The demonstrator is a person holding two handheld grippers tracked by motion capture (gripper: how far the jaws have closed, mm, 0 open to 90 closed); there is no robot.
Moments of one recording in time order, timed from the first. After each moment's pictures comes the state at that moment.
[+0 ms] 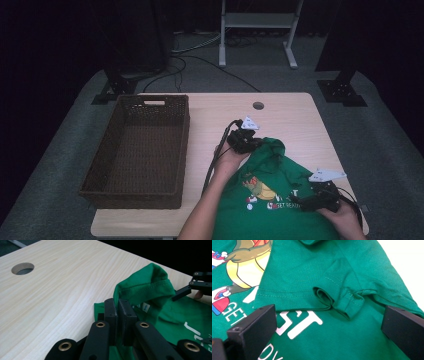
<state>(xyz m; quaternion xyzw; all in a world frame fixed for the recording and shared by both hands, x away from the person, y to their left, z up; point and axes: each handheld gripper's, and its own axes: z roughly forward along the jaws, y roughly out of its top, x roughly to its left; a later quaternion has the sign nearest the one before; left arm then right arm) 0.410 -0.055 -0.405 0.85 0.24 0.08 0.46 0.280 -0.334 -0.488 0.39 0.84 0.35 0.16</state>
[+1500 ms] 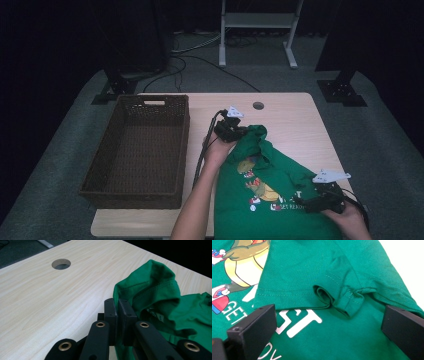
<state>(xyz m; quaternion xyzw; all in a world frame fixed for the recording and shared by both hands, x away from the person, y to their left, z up) 0.445 -0.021 -0.403 0.84 0.29 0.11 0.45 0.275 -0.344 -0.486 0.40 0.84 0.34 0.15</state>
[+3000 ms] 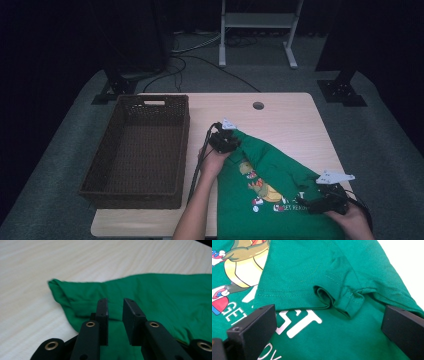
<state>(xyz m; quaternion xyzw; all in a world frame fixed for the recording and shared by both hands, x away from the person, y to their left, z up) 0.432 -0.009 -0.455 0.84 0.33 0.12 0.42 0.272 -0.351 -0.487 0.40 0.84 0.34 0.16</state>
